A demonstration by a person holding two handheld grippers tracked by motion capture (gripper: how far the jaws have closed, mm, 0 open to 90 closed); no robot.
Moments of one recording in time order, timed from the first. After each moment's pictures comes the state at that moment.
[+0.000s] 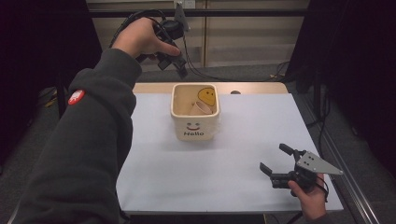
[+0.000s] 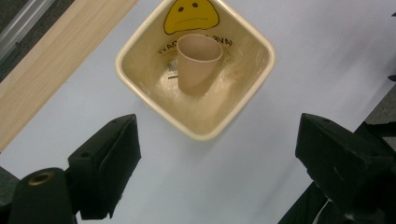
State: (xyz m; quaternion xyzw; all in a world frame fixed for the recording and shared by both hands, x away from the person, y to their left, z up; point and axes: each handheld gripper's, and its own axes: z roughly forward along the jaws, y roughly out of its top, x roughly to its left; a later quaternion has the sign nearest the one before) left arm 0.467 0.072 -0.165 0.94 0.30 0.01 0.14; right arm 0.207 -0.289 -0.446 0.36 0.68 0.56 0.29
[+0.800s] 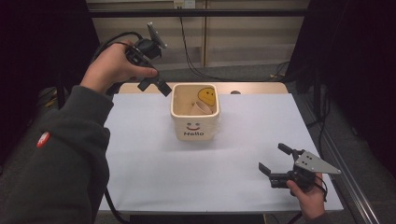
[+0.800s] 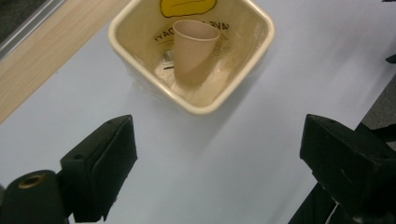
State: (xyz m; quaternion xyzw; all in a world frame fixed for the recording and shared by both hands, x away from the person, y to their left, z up) left arm 0.427 0.128 -0.197 0.94 0.28 0.01 0.21; right arm 0.208 -0.286 -0.447 0.36 0.69 0.56 0.29
